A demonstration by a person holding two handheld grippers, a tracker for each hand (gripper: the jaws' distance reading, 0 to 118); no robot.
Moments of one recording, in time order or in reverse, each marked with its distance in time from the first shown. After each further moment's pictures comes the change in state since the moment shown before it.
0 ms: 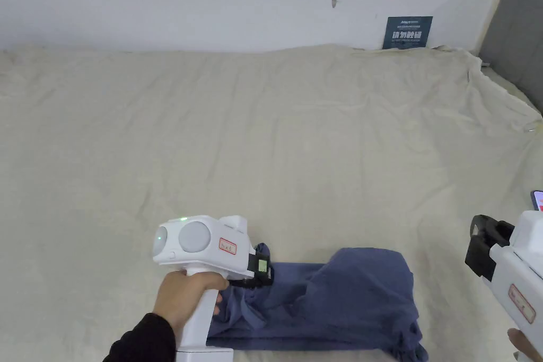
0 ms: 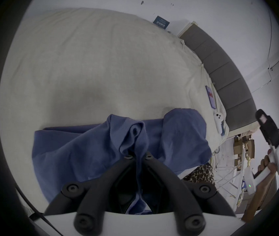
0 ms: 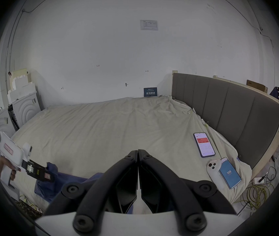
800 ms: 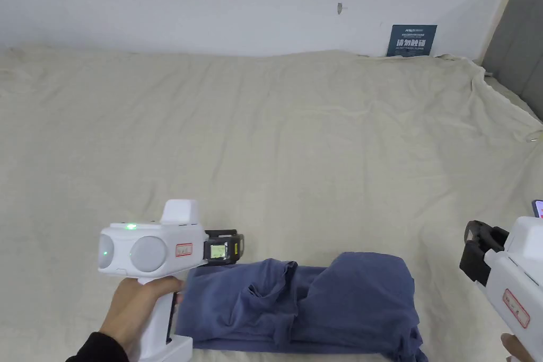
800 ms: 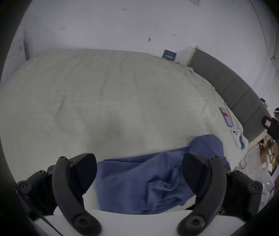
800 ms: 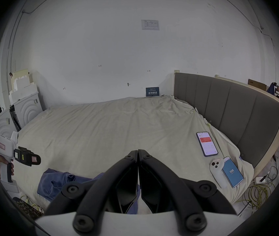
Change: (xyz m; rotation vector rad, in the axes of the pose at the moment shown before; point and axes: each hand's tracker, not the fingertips) left arm -0.035 -0.022 0.083 0.366 0.249 -0.085; right arm -0.009 0.000 -0.001 -0.001 0.021 -0.006
